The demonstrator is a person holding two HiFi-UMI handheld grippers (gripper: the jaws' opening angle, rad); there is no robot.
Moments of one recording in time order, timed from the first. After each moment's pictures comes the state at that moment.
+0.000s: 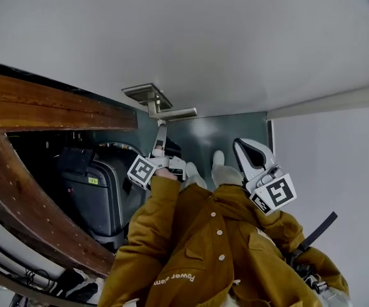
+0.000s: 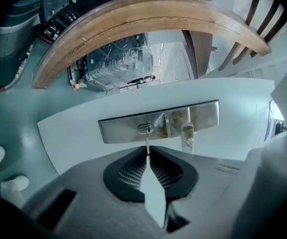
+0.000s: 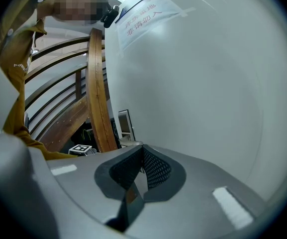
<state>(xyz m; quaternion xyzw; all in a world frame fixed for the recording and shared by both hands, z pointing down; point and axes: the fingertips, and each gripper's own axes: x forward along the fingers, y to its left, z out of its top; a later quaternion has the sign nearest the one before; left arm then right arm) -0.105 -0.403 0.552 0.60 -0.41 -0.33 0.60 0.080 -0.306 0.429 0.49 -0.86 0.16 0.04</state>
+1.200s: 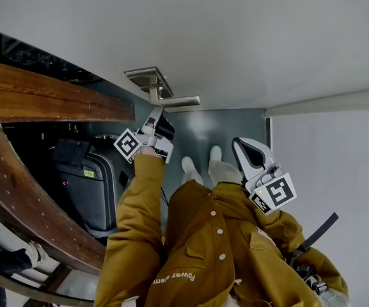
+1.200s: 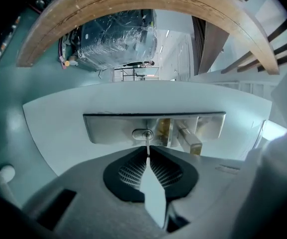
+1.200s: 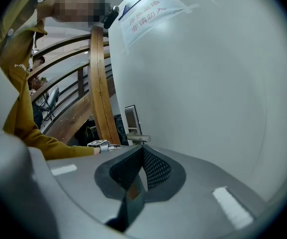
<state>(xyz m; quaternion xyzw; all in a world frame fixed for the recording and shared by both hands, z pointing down) -0.109 -0.439 0.557 0.63 -0.29 -0.32 0.64 0.061 -0.285 0.441 0.48 -0.86 0.16 0.05</state>
